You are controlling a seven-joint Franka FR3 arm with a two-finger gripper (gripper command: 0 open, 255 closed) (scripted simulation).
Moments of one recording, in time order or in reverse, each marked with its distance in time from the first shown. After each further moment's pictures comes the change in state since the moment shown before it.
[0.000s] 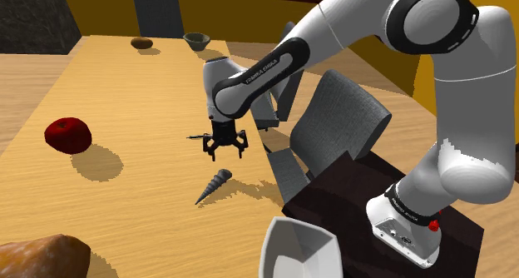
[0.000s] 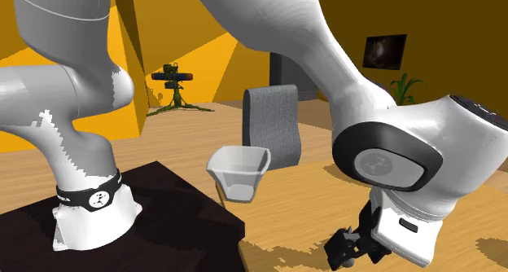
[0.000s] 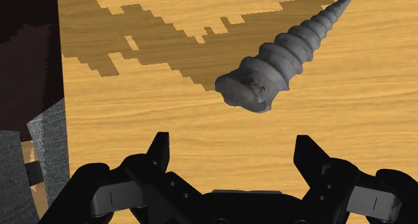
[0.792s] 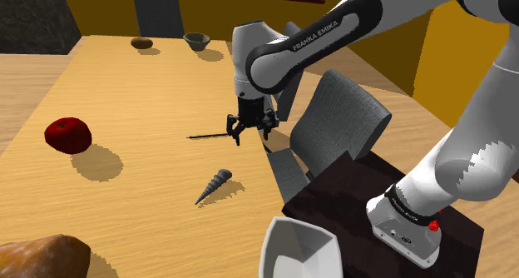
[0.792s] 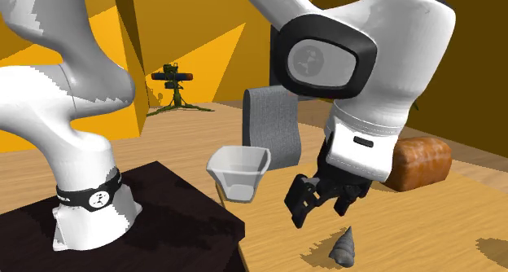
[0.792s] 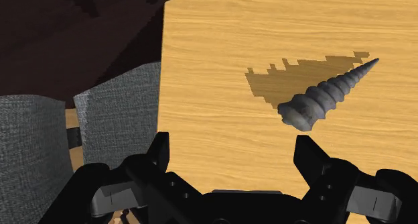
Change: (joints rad) arm -0.111 -0.418 0.071 -0.317 0.077 -0.053 -0.205
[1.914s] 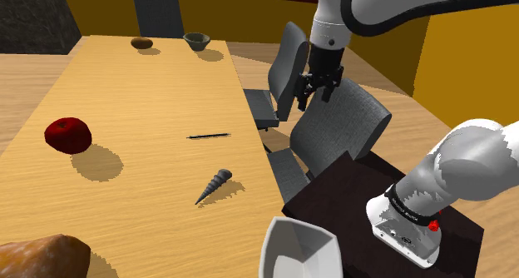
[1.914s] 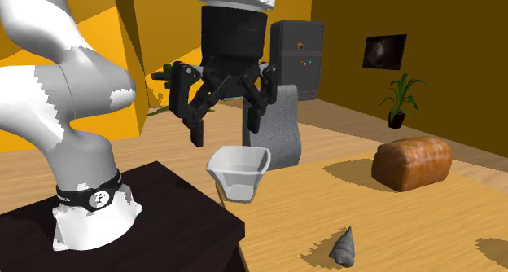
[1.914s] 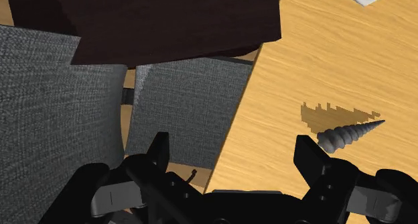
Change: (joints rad) arm -0.027 -0.720 -0.147 -0.304 0.112 -0.308 -0.517
